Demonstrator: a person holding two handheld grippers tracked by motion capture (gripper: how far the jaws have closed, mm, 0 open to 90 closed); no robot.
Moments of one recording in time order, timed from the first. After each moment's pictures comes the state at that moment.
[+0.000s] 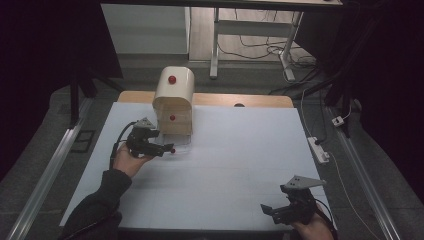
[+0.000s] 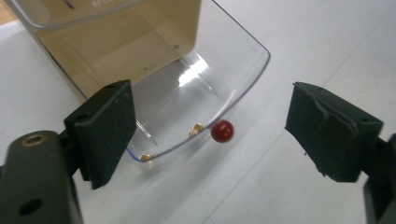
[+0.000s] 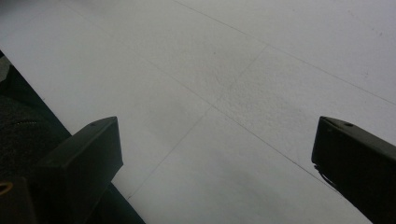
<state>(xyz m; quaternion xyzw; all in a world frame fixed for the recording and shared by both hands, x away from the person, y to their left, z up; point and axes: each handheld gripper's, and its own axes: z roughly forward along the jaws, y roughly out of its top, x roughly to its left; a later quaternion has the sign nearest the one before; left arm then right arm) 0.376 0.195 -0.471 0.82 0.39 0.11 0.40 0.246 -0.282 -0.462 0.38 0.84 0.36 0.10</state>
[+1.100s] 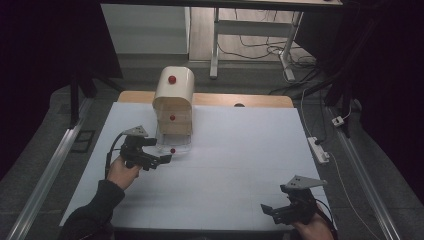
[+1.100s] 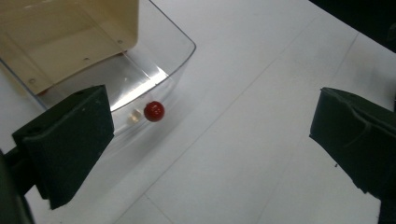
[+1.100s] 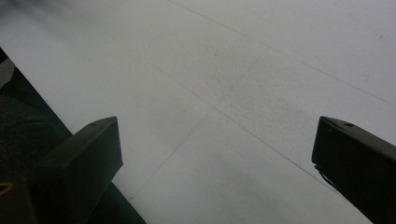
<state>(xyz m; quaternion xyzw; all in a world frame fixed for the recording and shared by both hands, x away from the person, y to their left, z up) 0.340 0.202 -0.465 0.80 0.37 0.04 0.46 0.246 -0.283 -0.461 0.38 0.84 0.37 0.10</state>
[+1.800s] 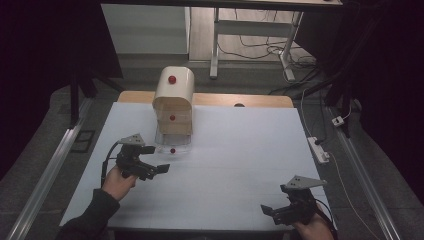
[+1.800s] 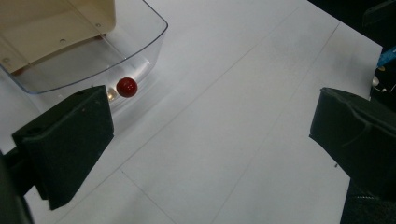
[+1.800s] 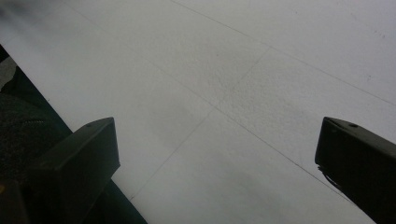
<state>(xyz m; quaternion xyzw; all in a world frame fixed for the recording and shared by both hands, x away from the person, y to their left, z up) 0.311 0.204 -0.464 0.81 0.37 0.03 0.46 0.246 -0.282 -0.462 0.38 0.84 0.37 0.10</state>
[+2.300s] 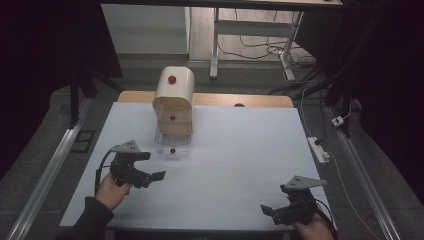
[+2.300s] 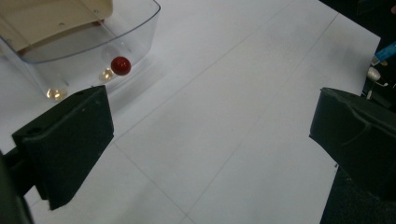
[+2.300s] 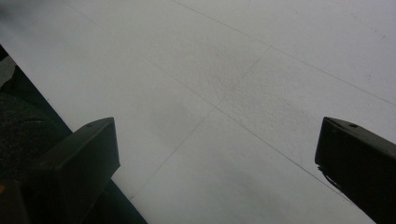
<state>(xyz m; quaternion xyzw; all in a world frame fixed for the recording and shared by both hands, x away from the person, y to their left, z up) 0.288 0.211 -0.465 0.81 0.37 0.04 0.45 0.246 -0.282 -0.462 0.37 0.84 0.37 0.10</state>
